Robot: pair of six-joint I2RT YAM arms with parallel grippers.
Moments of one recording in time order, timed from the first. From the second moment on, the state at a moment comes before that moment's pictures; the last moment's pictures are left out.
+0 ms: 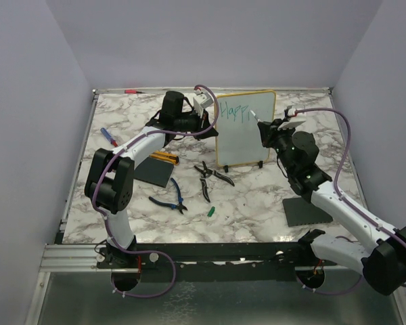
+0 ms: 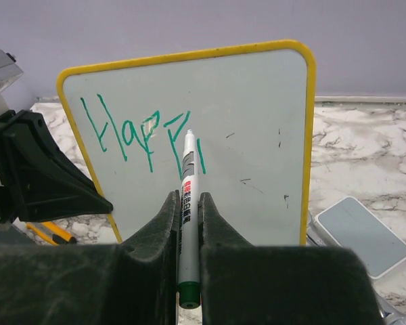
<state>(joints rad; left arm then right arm) -0.40 1.83 1.35 0.02 0.82 0.03 0.50 1.06 0.74 0.32 0.24 0.18</state>
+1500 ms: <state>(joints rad) -0.40 1.83 1.34 0.01 0.82 0.03 0.50 1.12 0.75 0.35 0.28 0.13</state>
